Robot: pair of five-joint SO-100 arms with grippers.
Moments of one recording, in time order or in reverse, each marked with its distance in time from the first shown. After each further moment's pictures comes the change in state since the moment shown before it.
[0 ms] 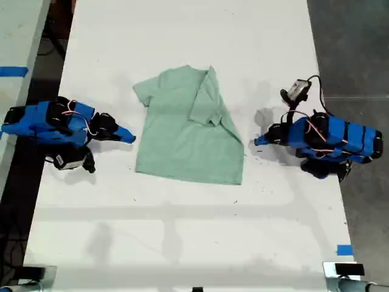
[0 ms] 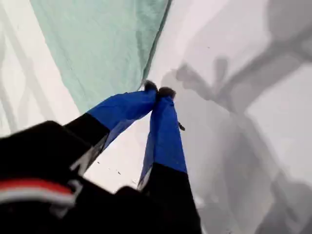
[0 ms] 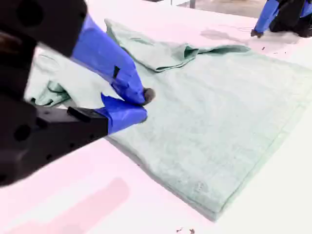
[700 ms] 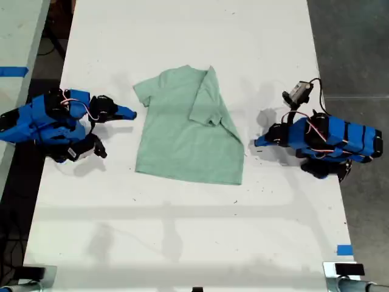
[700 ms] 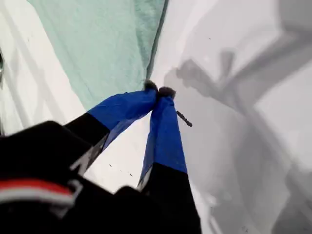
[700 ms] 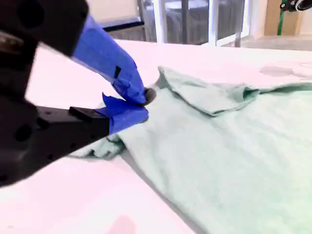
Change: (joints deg) arm 0 -18.7 -12.2 -11.9 -3.1 16.2; arm 1 -1.1 0.0 0.4 0.0 6.3
